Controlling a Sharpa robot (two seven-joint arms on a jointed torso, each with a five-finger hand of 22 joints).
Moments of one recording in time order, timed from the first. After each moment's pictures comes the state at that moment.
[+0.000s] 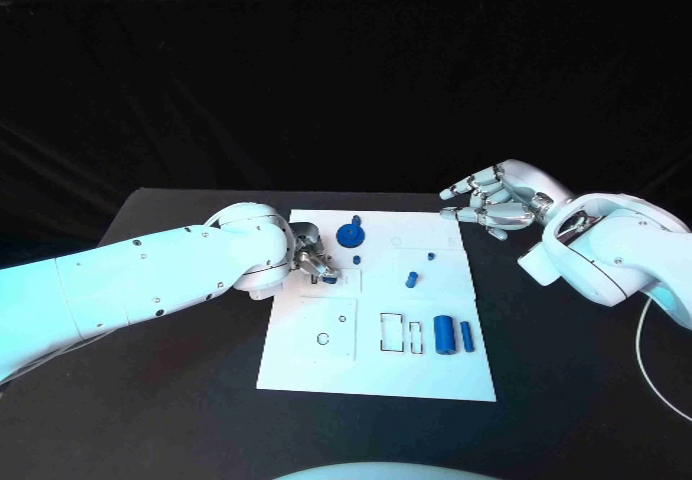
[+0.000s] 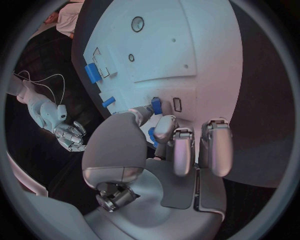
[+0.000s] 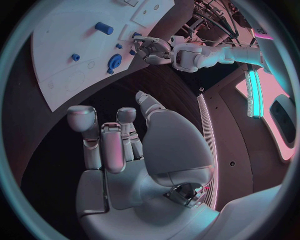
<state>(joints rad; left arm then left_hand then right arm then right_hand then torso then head) 1.24 -0.70 -0.02 1.46 -1.14 0.07 -0.64 1.16 -0.12 0.59 0.19 0.12 0.91 0.04 0.58 0.81 1.36 -0.03 1.20 1.15 1.47 -0.09 1.57 1.31 0.03 1.46 0.02 1.48 1.31 1.29 -0.95 0.00 1.63 -0.93 -0.34 -0.03 1.27 -0.06 0.15 0.05 0.32 0.93 0.15 0.10 0.07 1.21 0.06 0.95 1.02 1.47 -0.01 1.40 1.31 0.12 1.24 0.09 1.18 0.78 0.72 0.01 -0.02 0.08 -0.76</state>
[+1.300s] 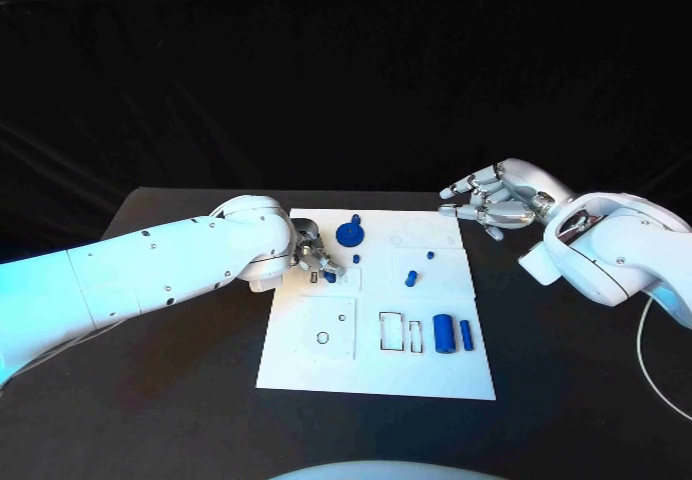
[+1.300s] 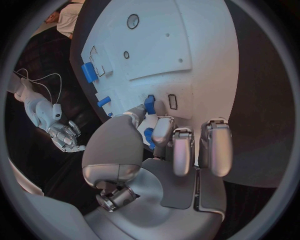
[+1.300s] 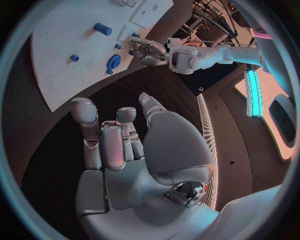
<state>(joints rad) 1.25 -0.67 -0.01 1.39 -1.13 0.13 -0.65 1.02 -0.12 0.30 0.27 0.11 0.97 0.01 0.62 0.87 1.38 -0.05 1.23 1.17 1.47 -0.10 1.57 1.31 0.03 1.47 0.01 1.48 1.31 1.29 -0.96 -0.01 1.64 -0.93 -0.34 -0.02 1.24 -0.04 0.11 0.09 0.27 0.93 0.15 0.10 0.07 1.21 0.06 0.95 1.00 1.47 -0.01 1.36 1.25 0.14 1.21 0.08 1.13 0.69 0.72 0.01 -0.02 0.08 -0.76</state>
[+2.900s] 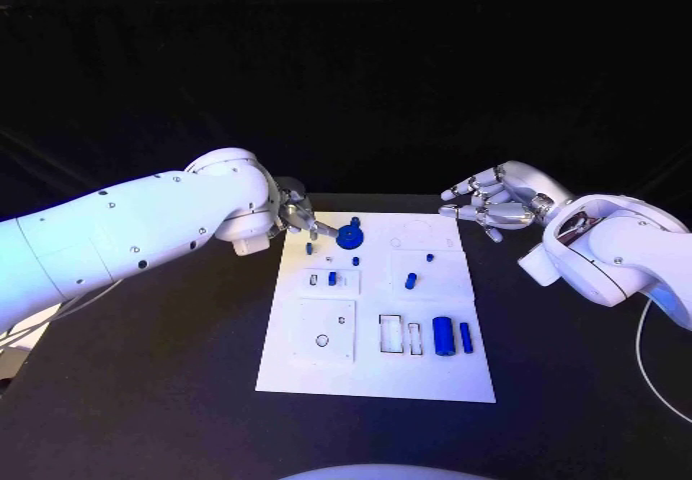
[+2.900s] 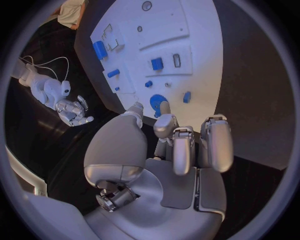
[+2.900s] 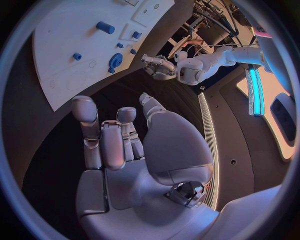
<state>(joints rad) 1.35 -0.71 0.06 1.38 -1.08 0.17 -0.66 1.07 -0.06 0.07 0.29 0.11 0.87 0.06 0.50 0.78 1.31 -0.01 1.14 1.08 1.47 -0.08 1.57 1.31 0.03 1.47 0.03 1.40 1.31 1.29 -0.95 -0.01 1.63 -0.92 -0.34 -0.03 1.24 -0.03 0.10 0.10 0.27 0.93 0.15 0.10 0.07 1.21 0.06 0.95 0.99 1.47 -0.01 1.35 1.24 0.14 1.20 0.08 1.12 0.67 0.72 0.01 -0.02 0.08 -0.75</state>
